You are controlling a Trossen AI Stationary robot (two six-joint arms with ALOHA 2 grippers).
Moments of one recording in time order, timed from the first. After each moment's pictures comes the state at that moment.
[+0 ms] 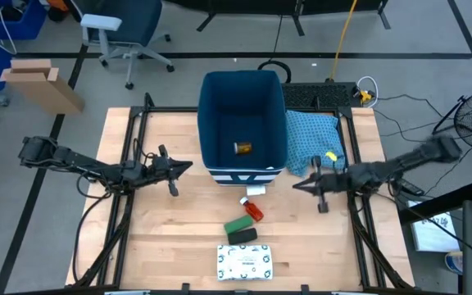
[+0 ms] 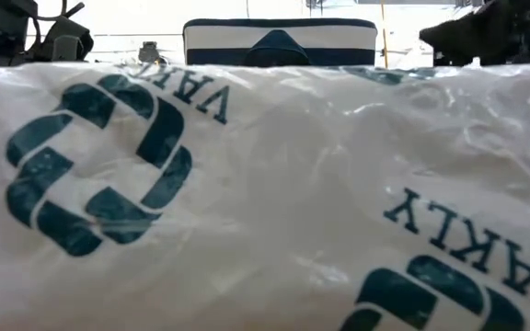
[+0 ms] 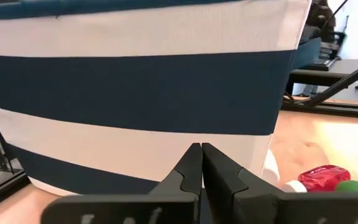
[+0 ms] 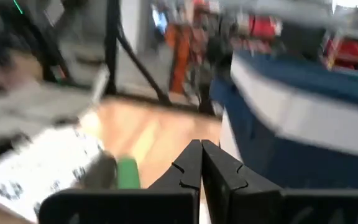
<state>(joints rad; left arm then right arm) -0.14 0.84 0.01 0.84 -0.45 -0.01 0.33 0.62 0.19 0.38 0.25 -0.15</state>
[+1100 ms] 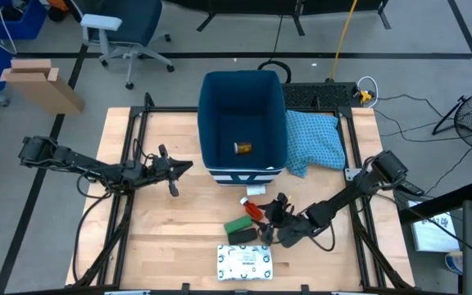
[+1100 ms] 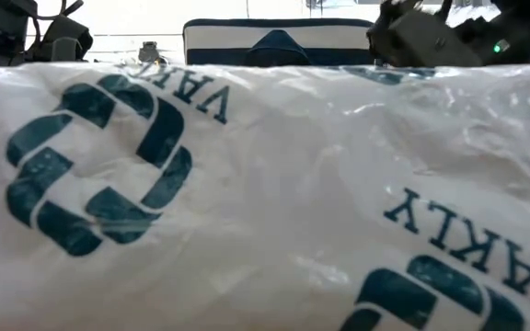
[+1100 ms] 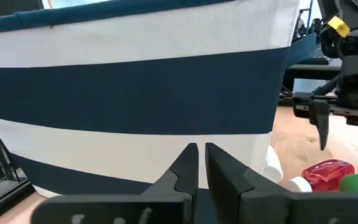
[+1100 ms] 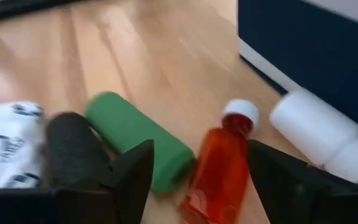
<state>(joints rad) -0.14 0.84 0.02 0.84 -0.45 0.04 0.55 1.80 0.78 0.27 0.76 0.71</state>
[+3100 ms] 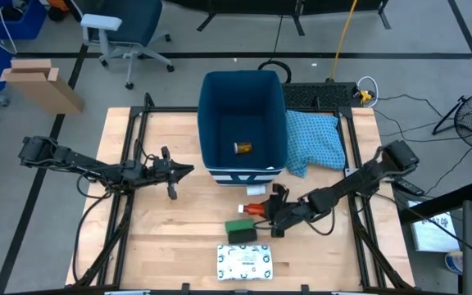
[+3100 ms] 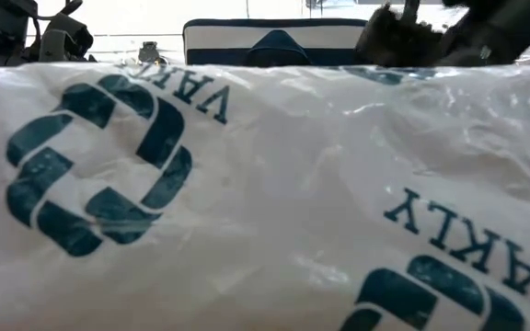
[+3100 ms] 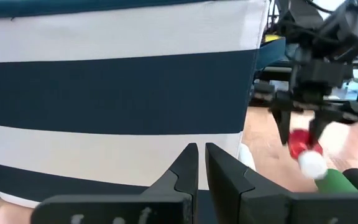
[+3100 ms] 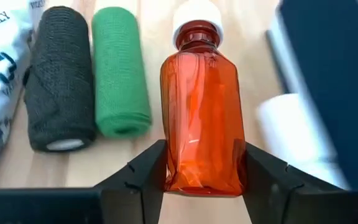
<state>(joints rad) -0.14 0.84 0.02 0.84 -0.36 0.00 0.43 1.62 0.78 -0.02 0.44 0.27</state>
